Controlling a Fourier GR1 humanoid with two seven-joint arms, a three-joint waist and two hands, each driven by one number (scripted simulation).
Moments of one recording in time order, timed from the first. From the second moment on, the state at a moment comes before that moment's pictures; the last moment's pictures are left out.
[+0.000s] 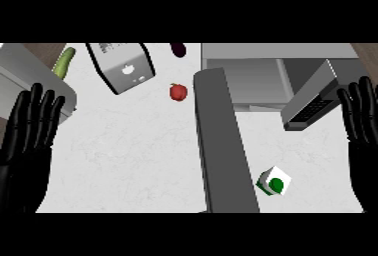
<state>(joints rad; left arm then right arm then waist) 0.03 0.09 -0.02 -2.10 -0.02 0.00 0.01 -0.01 -0.07 -0.02 -2.10 0.03 0.00 0.01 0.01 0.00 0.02</state>
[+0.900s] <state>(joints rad) 0.16 0.01 -0.11 -2.15 -0.05 0.07 0.03 0.13 0.00 0.24 -2.15 0.17 -0.33 0.08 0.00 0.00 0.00</state>
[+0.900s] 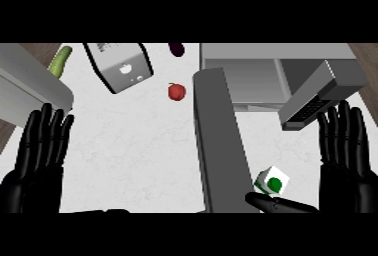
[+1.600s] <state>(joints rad) 0.33 0.01 -0.19 -2.24 -0.07 0.07 -0.02 0.26 0.00 0.20 -1.93 0.09 -0.33 -0.15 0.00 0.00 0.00</state>
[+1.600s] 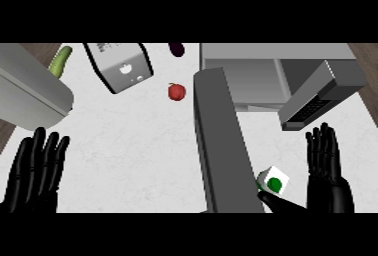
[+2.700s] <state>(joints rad) 0.44 0.02 -0.33 -2.30 -0.13 0.13 -0.06 0.25 -0.01 0.01 -1.30 -0.11 -0.20 -0.68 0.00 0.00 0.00</state>
